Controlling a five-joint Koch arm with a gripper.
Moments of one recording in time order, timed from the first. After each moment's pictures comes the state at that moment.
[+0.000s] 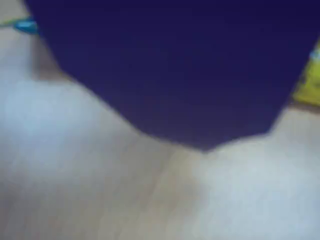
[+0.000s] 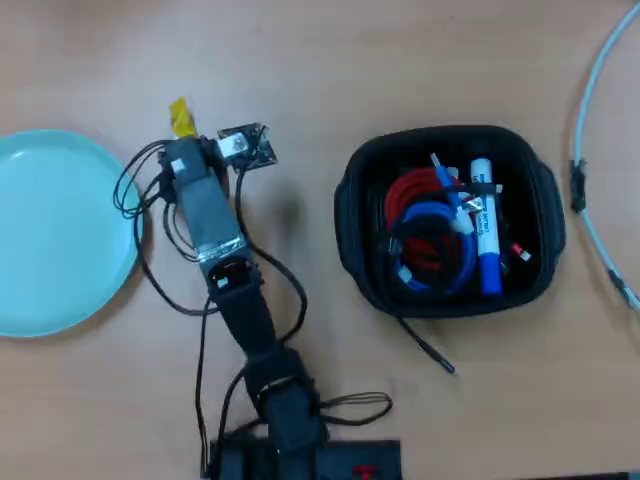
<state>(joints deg) 67.4 46.6 41.9 89.8 -72.8</state>
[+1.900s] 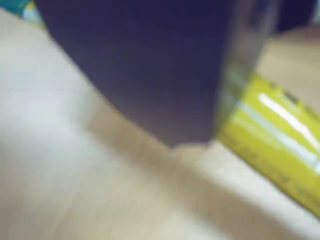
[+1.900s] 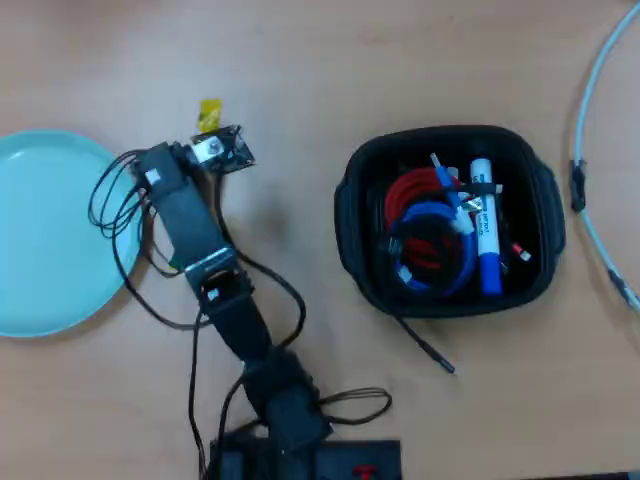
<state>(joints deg) 61.5 53.2 40.2 98.3 -55.6</state>
